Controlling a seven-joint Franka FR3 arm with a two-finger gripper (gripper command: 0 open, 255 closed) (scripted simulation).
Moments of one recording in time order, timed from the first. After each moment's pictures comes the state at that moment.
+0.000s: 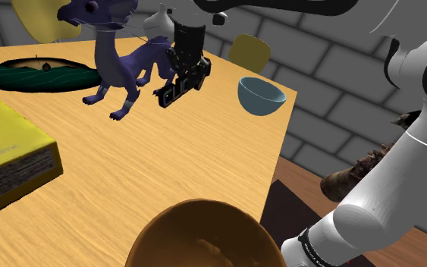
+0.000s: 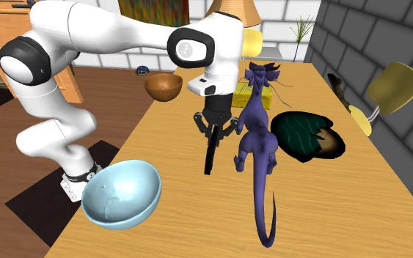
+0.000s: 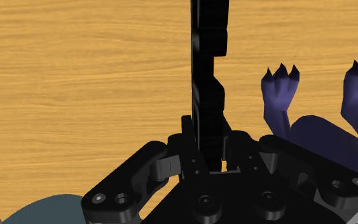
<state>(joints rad) -0.25 0.15 0.68 -1.60 -0.25 1.65 1.67</state>
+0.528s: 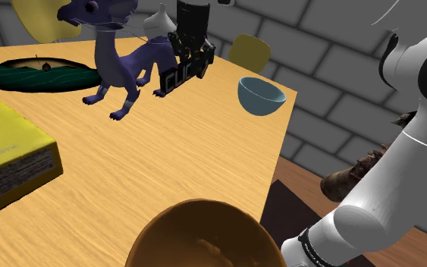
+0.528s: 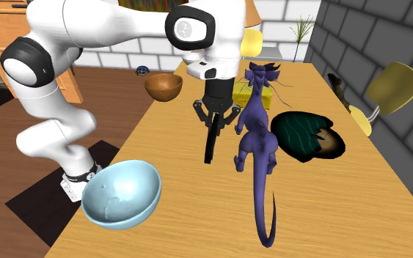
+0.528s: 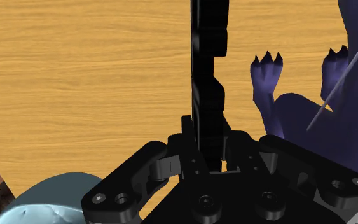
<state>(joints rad) -0.23 0.17 0.69 -1.47 -0.26 1.53 1.66</state>
